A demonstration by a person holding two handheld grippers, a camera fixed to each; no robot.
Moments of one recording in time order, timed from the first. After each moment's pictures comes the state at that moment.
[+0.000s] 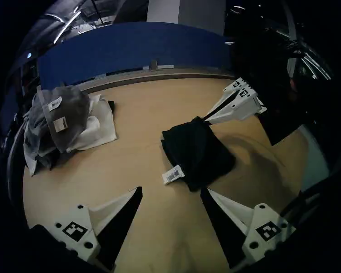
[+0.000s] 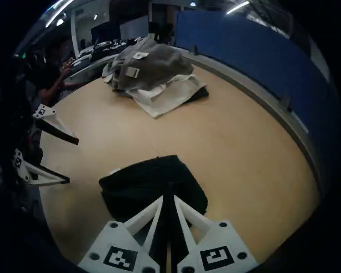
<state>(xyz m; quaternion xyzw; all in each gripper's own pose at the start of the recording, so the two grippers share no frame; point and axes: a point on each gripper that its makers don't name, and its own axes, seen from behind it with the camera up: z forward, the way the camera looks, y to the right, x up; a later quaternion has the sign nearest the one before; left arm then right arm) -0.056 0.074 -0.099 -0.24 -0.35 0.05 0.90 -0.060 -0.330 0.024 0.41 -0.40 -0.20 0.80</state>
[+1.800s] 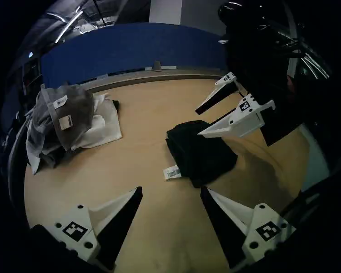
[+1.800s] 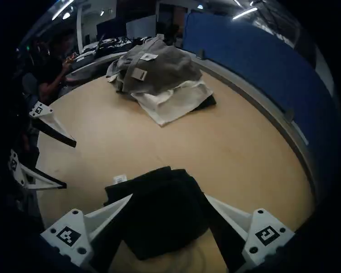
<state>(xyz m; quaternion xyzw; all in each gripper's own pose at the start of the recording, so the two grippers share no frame) -0.051 0.060 -0.104 -0.23 -0.35 0.05 0.91 -0.061 -0.353 0.024 0.41 -0.38 -0.22 0.80</state>
